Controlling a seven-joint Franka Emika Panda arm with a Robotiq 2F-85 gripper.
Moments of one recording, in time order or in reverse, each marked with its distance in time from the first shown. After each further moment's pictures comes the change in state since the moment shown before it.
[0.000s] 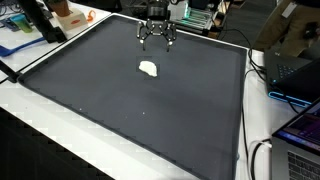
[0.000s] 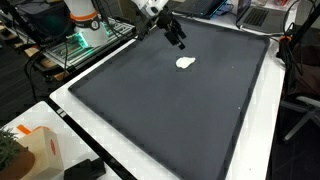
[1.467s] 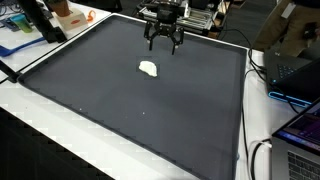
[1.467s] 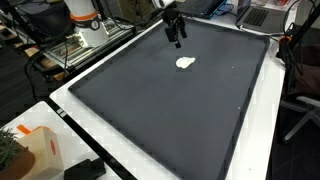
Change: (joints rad) arm -0.039 0.111 0.189 0.174 -0.050 0.387 0.366
